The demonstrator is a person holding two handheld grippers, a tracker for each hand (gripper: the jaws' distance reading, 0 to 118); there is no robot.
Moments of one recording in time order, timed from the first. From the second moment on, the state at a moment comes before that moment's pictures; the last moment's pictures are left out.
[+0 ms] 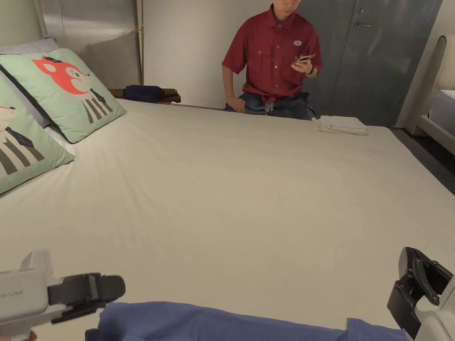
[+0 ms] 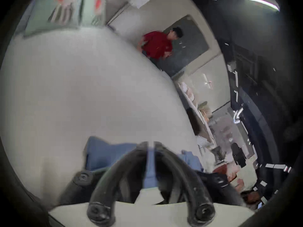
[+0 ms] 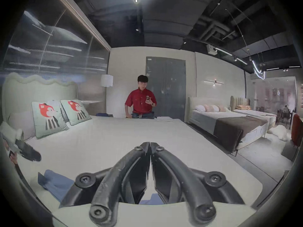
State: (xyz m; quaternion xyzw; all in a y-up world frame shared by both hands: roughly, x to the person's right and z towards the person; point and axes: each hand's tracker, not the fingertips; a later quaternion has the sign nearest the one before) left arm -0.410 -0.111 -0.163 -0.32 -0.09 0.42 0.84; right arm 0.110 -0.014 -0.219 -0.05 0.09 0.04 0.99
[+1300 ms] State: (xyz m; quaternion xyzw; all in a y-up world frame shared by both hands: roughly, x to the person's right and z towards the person) left arm -0.485 -0.137 -0.147 -0.38 -0.02 0.48 0.79; right arm 0.073 -0.023 -0.216 -0.10 0.10 0.04 0.99
